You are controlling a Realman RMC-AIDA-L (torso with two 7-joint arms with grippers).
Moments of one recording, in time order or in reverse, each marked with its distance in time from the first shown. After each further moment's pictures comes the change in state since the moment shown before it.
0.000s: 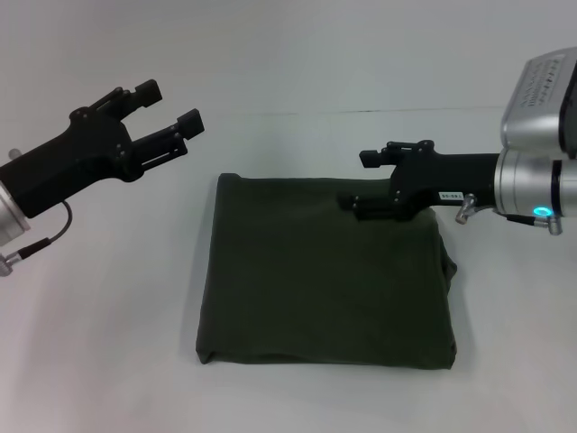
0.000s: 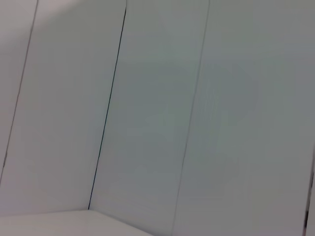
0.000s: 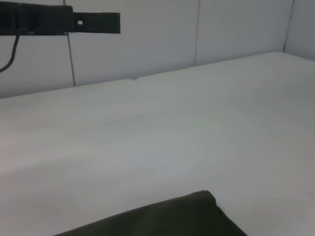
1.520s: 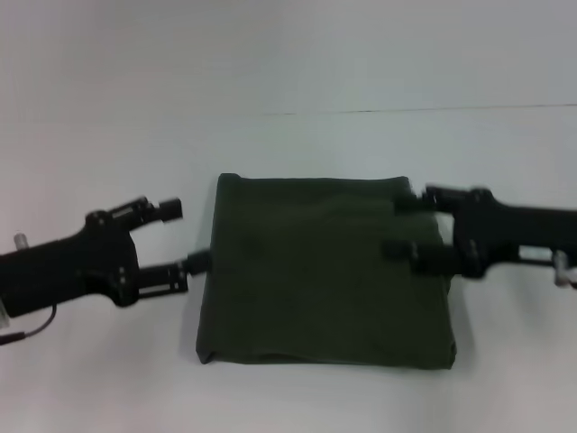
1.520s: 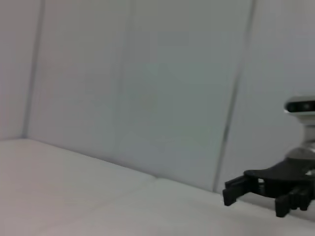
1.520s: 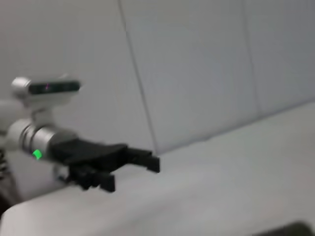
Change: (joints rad) left arm 0.085 0.021 0.024 0.077 0.257 0.179 -0.002; right arm -0.165 -0.078 0.037 0.051 0.190 -0.418 -0.027
